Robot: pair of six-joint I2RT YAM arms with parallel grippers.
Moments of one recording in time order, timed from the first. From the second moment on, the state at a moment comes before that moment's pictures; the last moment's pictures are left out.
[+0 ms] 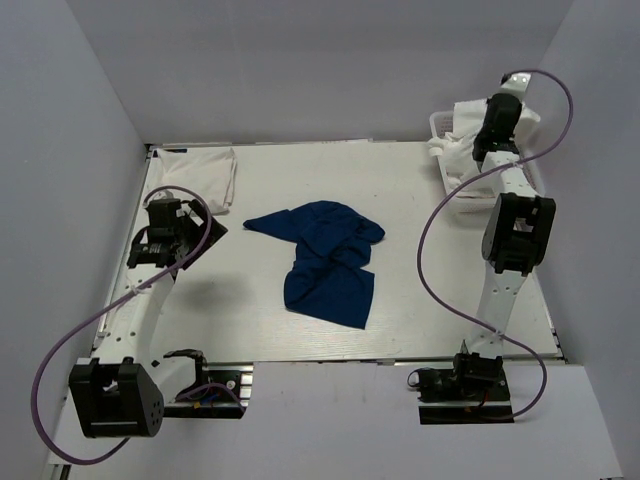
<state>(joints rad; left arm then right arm) 0.01 1.05 0.83 -0.52 0.02 -0.69 -0.10 2.21 1.94 0.20 0.42 -0.13</state>
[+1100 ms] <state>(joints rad) -0.11 1.79 1.14 -0.34 0.14 -0.55 0.71 1.38 0.91 -0.32 -0.10 0.16</state>
